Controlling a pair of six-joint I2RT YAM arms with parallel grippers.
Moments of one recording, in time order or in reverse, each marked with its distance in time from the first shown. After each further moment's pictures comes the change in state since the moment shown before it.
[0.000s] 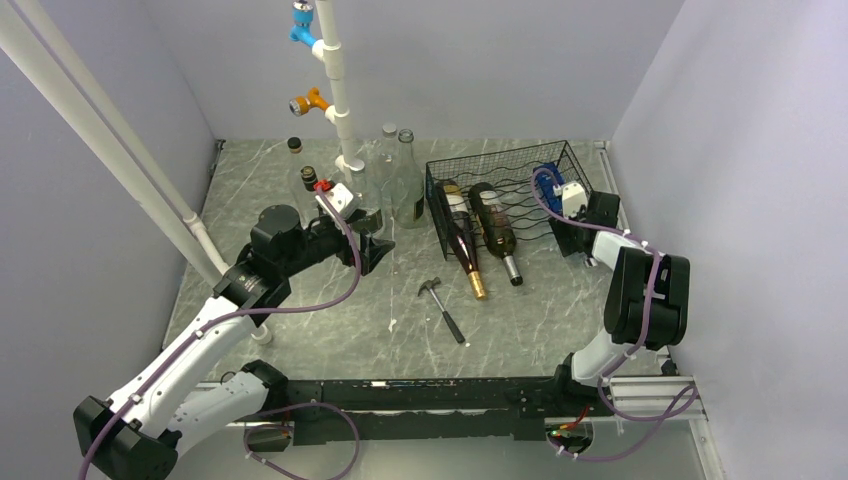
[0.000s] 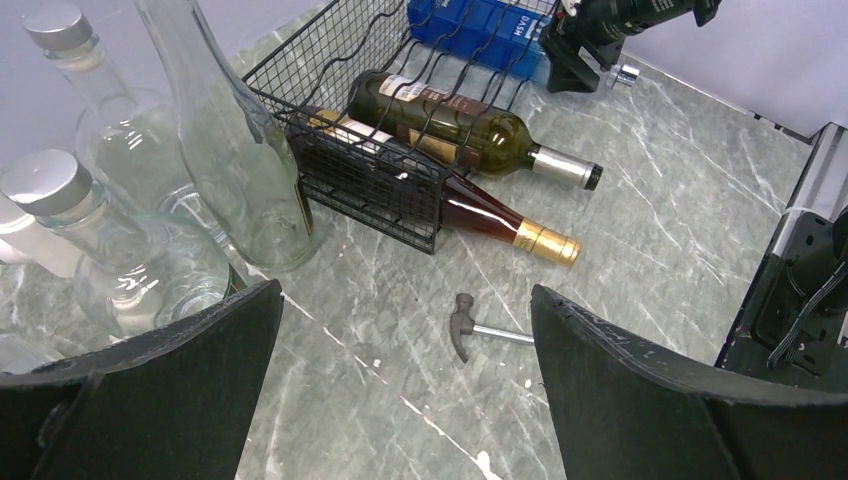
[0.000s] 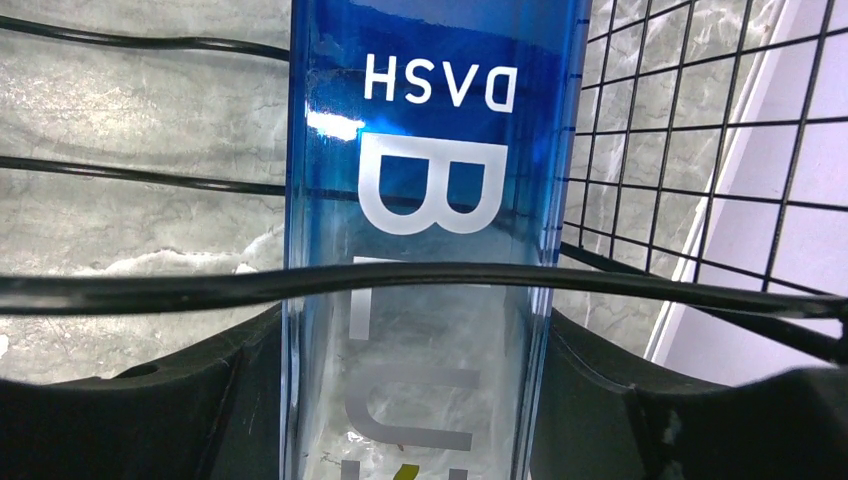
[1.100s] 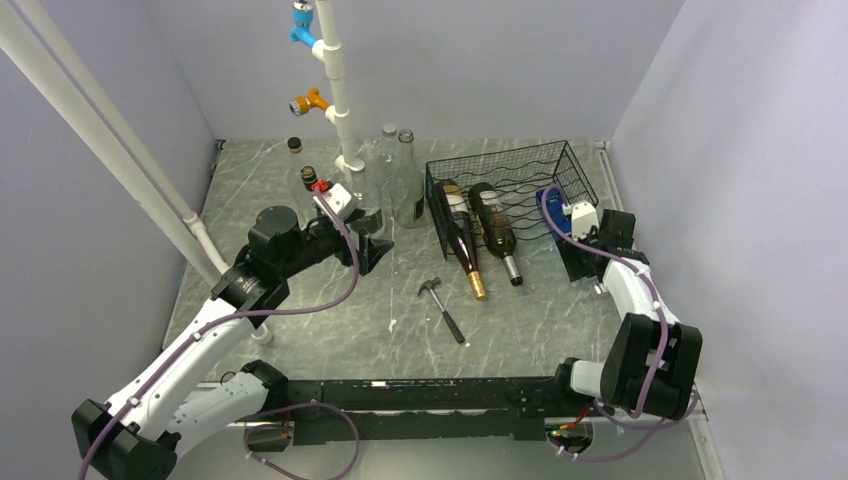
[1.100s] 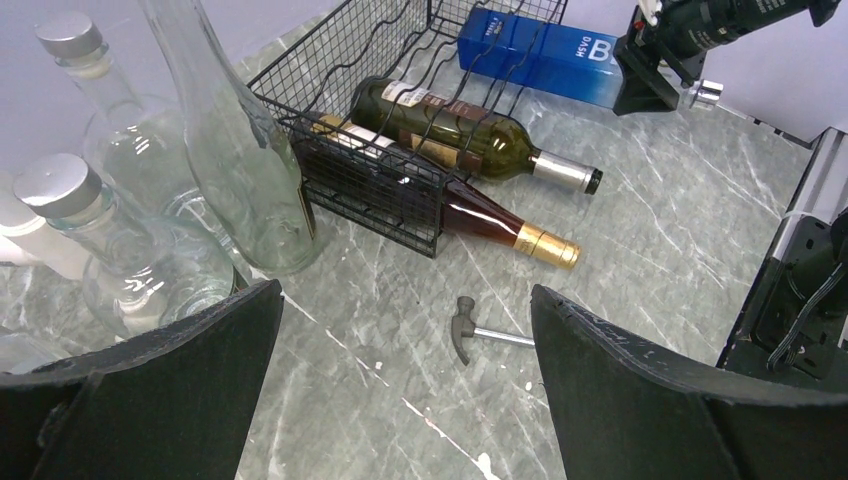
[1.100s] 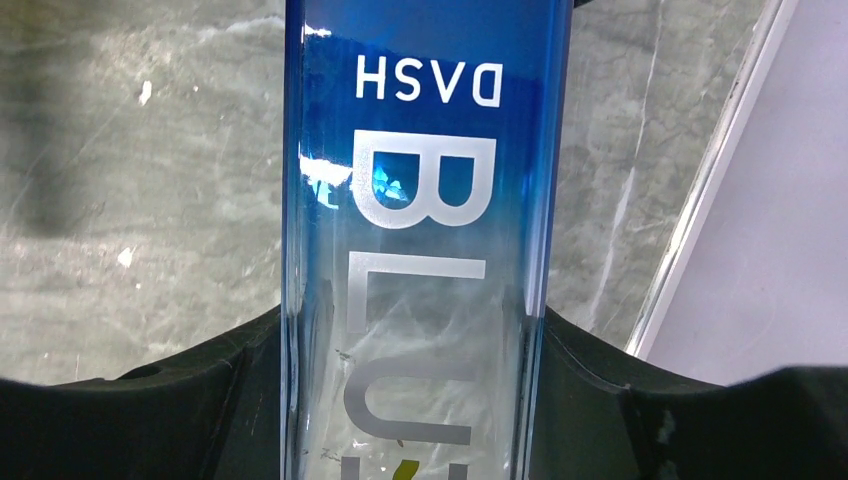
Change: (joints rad) left arm 0.000 -0.009 0.000 -0.001 -0.005 0.000; right arm -0.041 -0.359 -0.130 -0.305 -0.022 0.014
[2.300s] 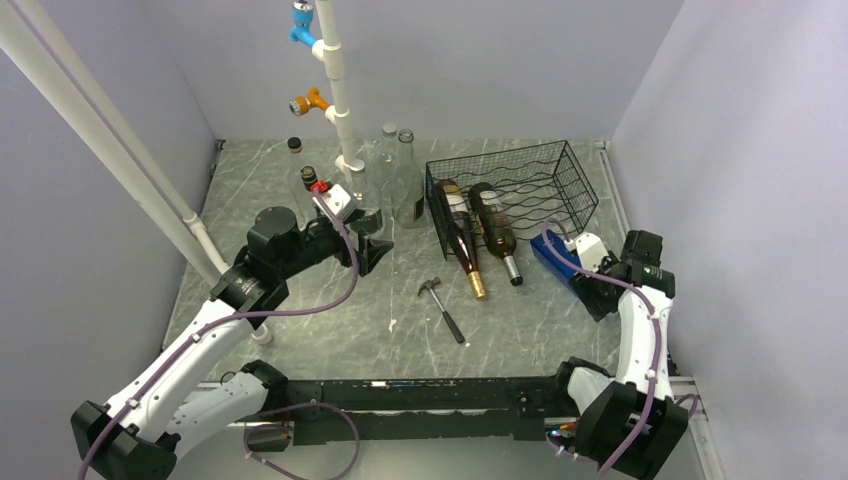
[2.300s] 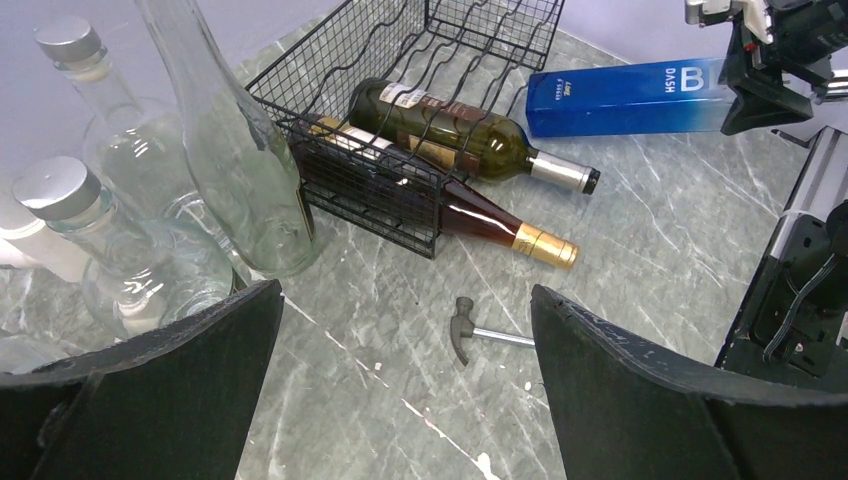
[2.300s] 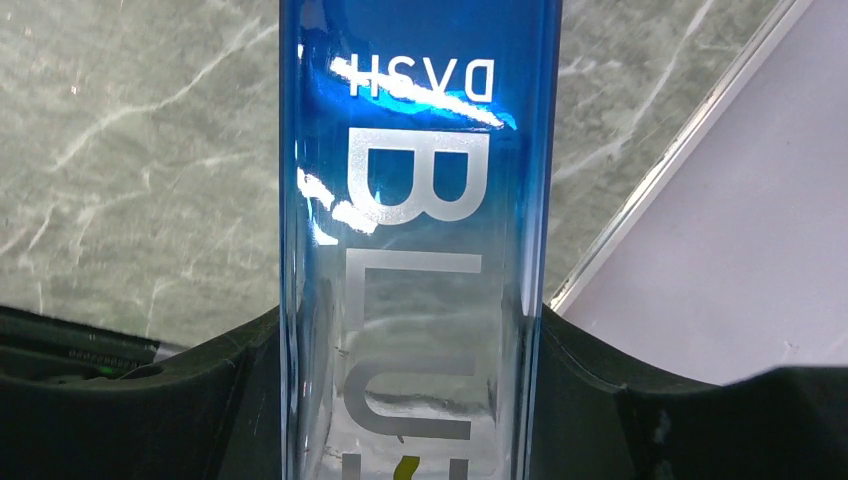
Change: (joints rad) left arm 0.000 -0.011 -0.002 0.000 0.002 0.000; right arm -0.162 -0.306 0.049 -0.578 -0.040 -0.372
